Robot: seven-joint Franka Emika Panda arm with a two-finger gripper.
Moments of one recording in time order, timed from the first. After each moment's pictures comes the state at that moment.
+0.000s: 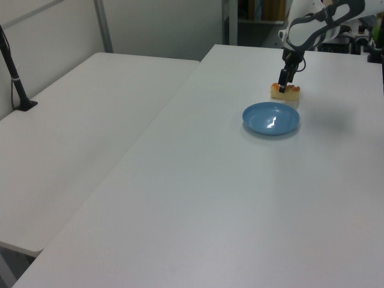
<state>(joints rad) -0.19 0.37 -0.25 -1.88 0.12 2.37 -0.41</state>
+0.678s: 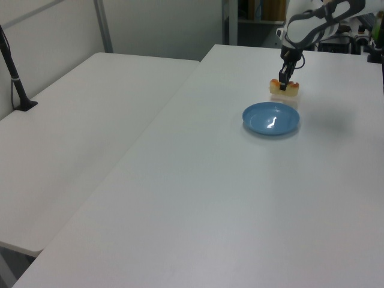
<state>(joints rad) -0.19 0.34 -0.23 -1.85 0.12 2.28 -0.40</state>
